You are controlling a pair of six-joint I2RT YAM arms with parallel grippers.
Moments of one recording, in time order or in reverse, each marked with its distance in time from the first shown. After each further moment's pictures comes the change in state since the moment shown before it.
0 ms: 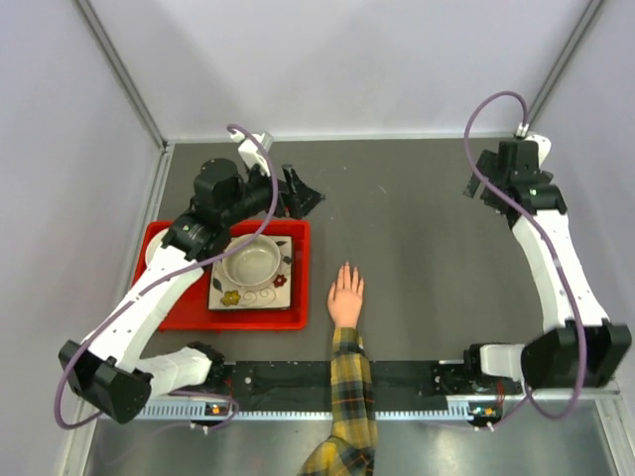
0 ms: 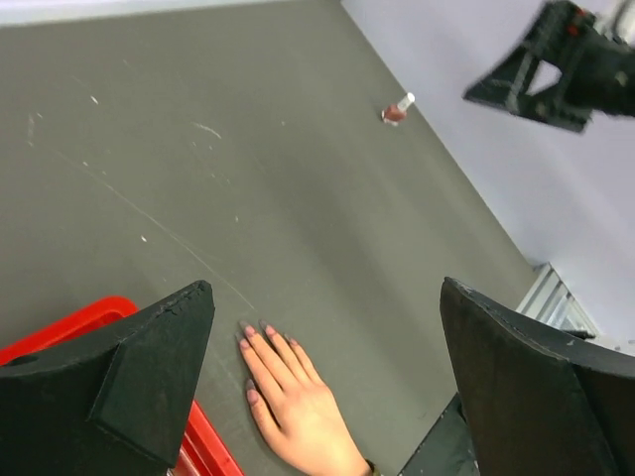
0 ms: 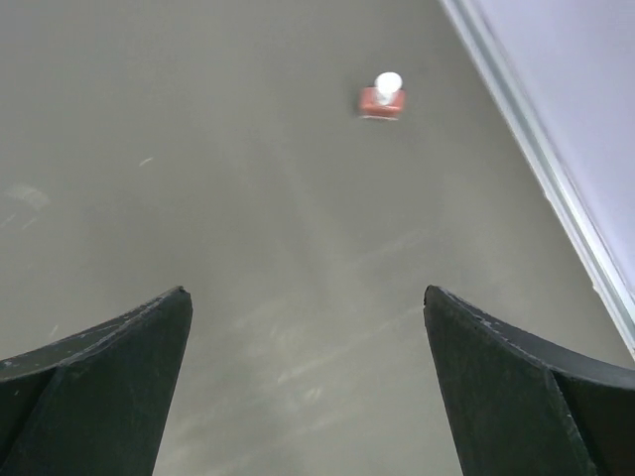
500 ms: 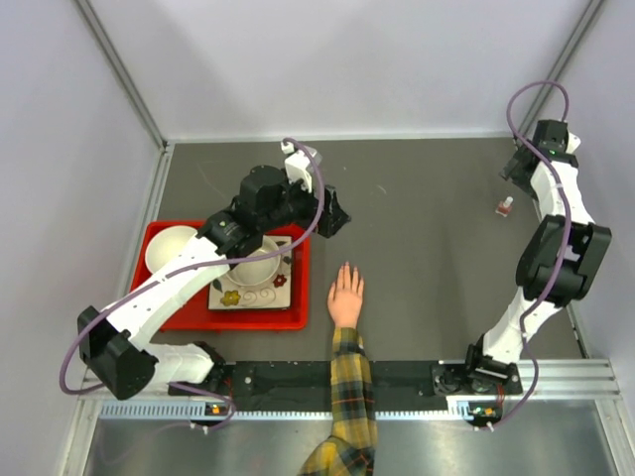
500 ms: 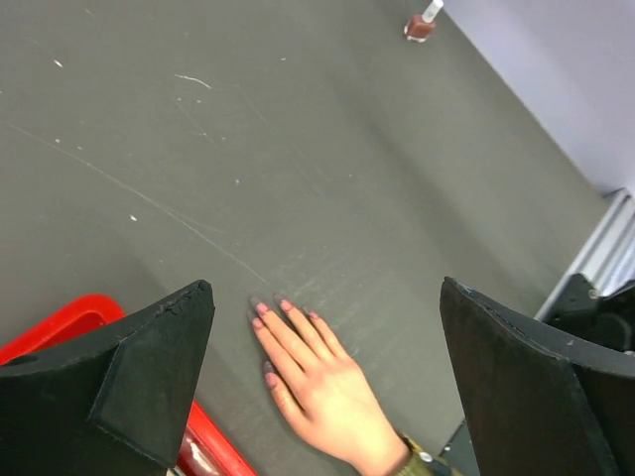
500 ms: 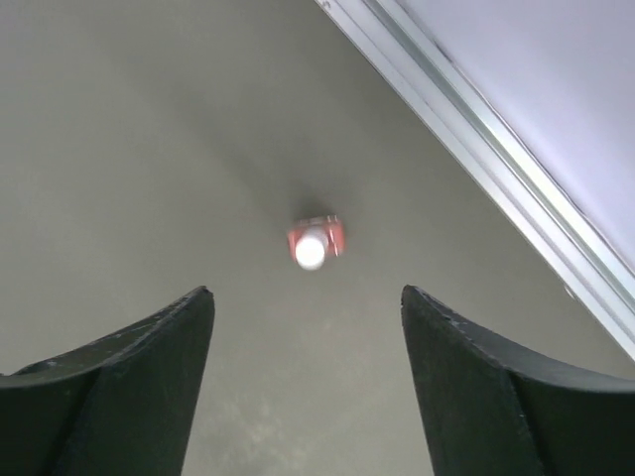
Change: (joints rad) left arm -0.188 0.133 0.020 -0.034 -0.129 0.135; right arm -0.314 0.547 0.264 0.132 -0.115 0.058
